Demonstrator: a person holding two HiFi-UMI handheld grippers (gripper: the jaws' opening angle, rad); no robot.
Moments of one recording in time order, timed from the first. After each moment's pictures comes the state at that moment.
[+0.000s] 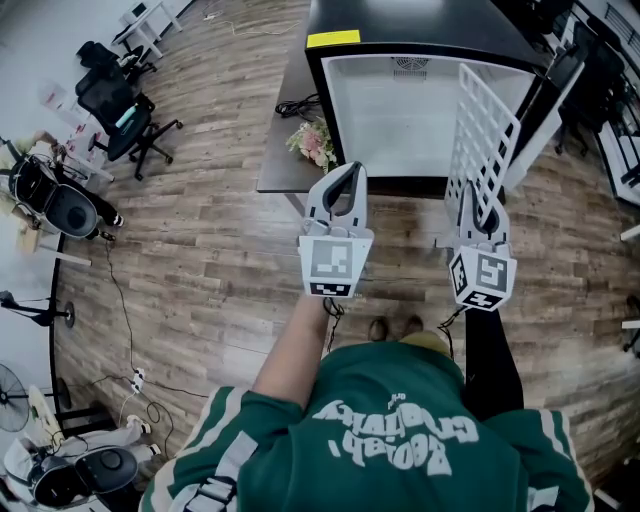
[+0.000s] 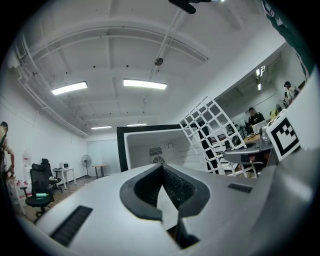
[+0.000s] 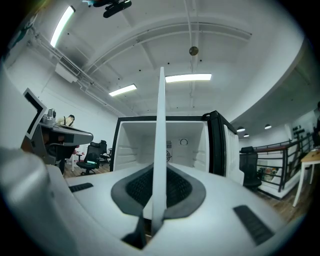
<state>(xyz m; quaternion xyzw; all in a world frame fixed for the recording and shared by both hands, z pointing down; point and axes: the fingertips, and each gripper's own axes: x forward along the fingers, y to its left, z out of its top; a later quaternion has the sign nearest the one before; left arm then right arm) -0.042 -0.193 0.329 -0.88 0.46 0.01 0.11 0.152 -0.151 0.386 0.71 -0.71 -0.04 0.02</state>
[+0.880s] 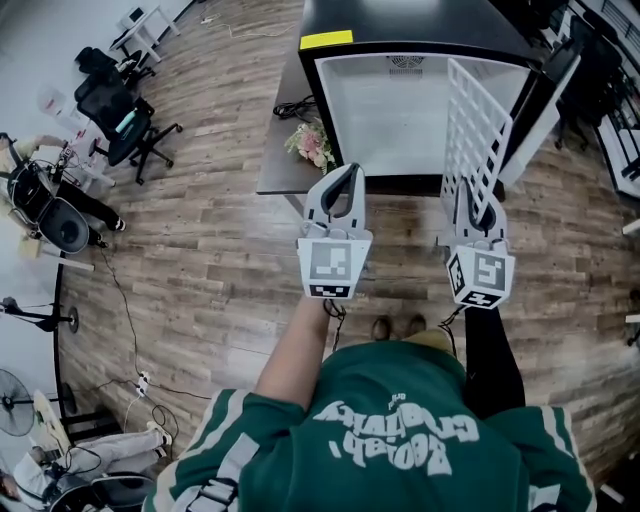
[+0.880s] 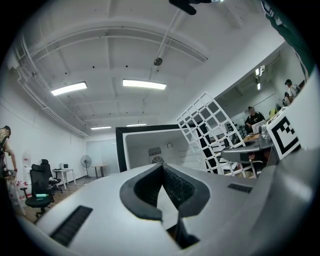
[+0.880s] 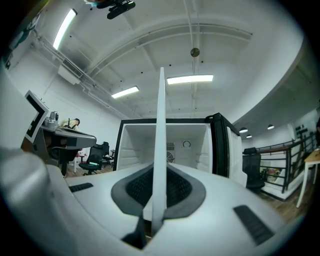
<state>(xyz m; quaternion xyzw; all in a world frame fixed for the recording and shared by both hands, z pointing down) -0.040 -0.190 0.328 -0.88 0.46 0.01 0.11 0.144 -0.151 0.379 0.69 -0.72 -0.05 0.02</state>
